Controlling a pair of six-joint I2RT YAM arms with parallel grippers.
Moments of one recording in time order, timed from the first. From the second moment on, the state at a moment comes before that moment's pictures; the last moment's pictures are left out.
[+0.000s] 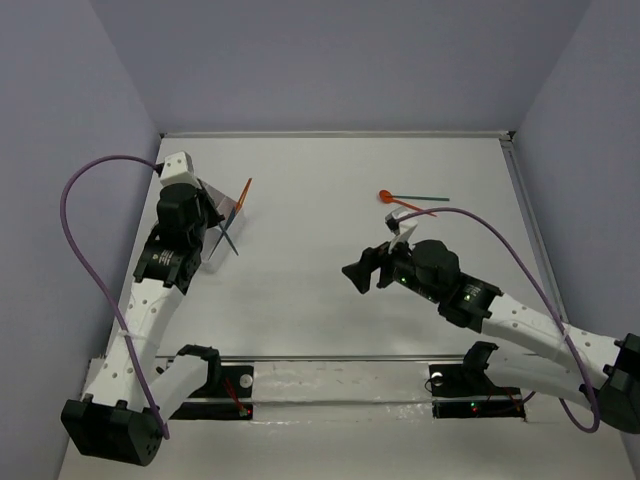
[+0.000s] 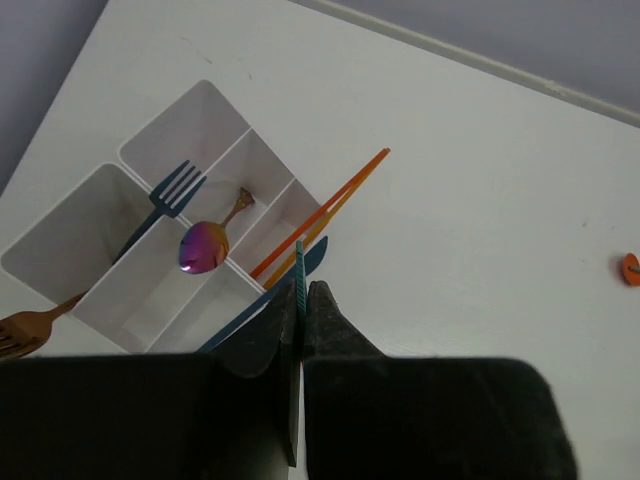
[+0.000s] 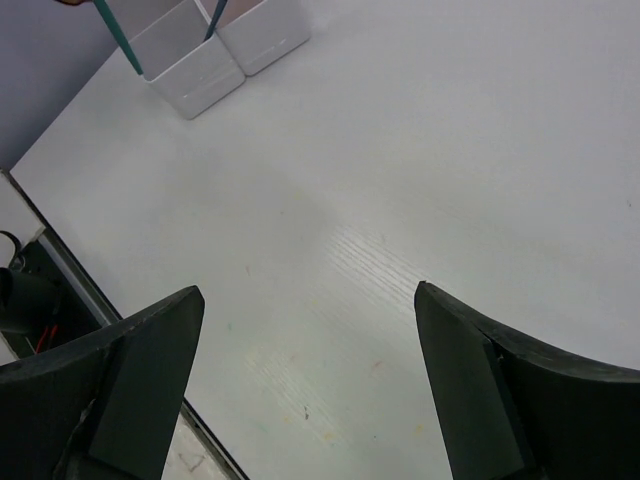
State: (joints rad) left arm -0.19 0.92 0.93 -0.37 -0.25 -0.36; right arm 0.90 0.94 0.64 0.03 0.10 0.36
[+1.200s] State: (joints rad) left arm -0.18 1.19 0.83 0.05 -0.53 -0.09; right arm 0.90 0.88 0.61 0.03 0.10 0.37
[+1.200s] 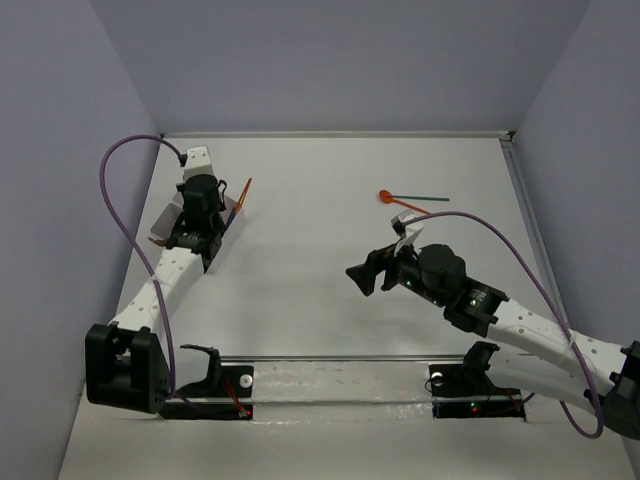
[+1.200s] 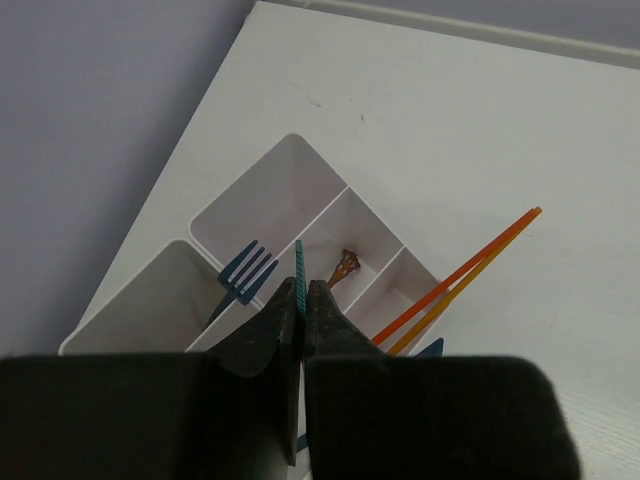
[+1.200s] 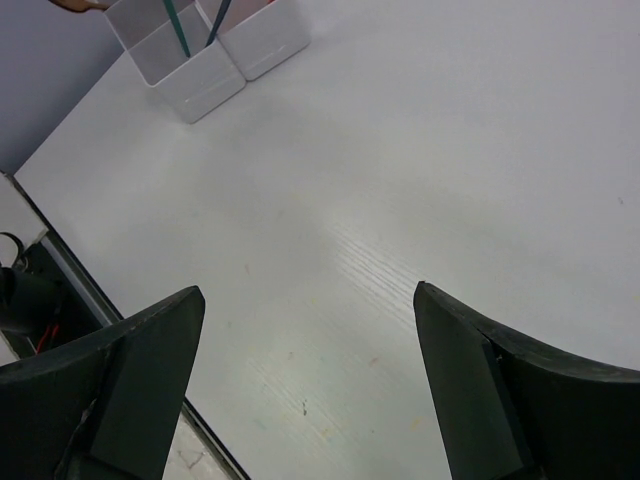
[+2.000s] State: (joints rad) left arm -0.29 1.00 0.85 -0.03 -0.37 -0.17; right arm 0.89 0.93 0.61 0.03 0.23 0.36
